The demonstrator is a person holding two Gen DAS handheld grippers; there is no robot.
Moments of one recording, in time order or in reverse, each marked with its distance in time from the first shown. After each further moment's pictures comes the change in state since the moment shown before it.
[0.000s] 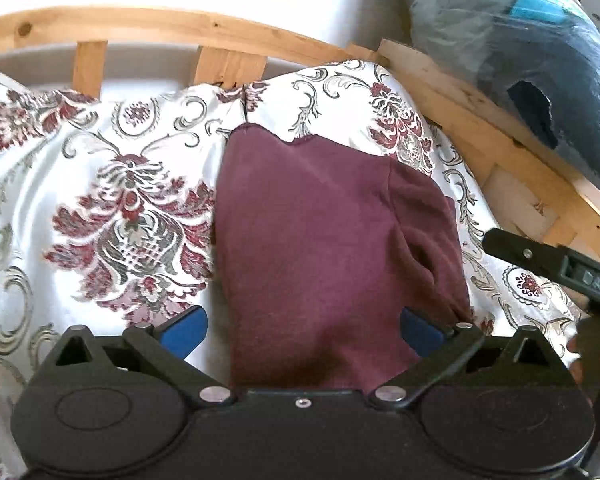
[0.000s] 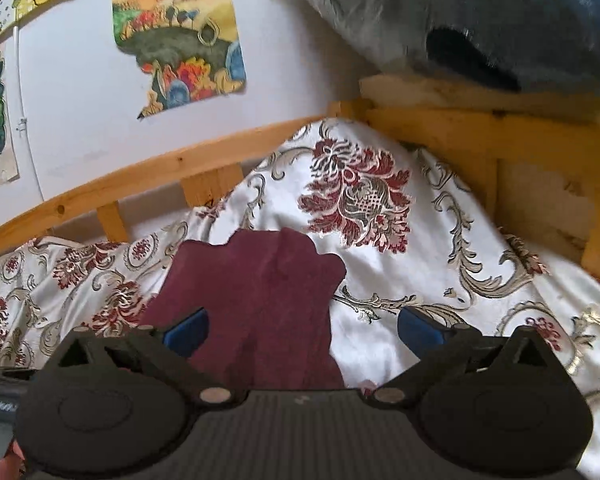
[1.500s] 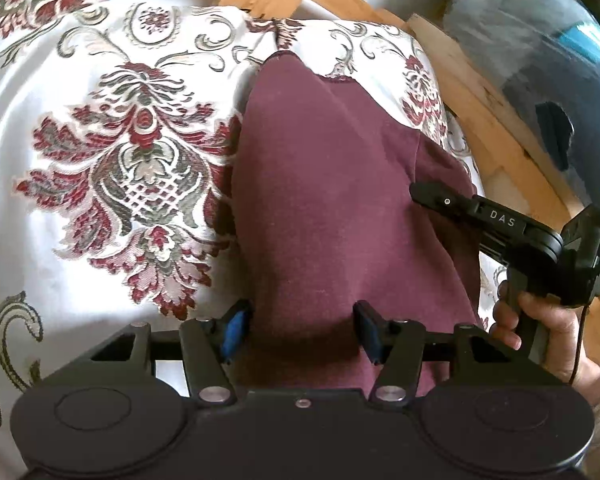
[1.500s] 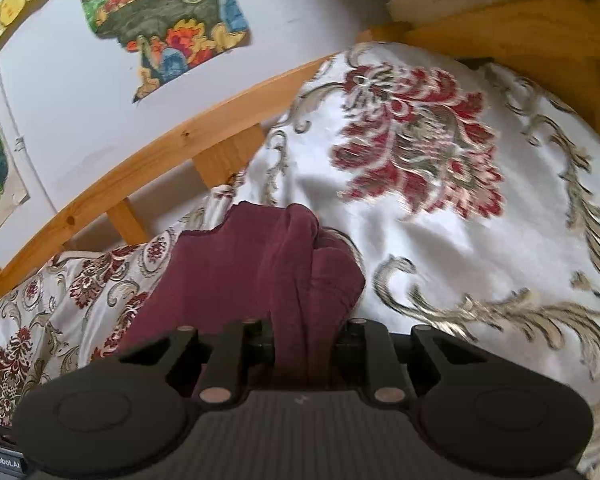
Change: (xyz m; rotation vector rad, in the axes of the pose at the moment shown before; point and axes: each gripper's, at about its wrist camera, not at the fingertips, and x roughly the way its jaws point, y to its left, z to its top) left arm 0.047 0.070 -0.003 -0.166 0.156 -0.191; right arm 0.126 -0.024 0.005 0.136 0.129 0.216
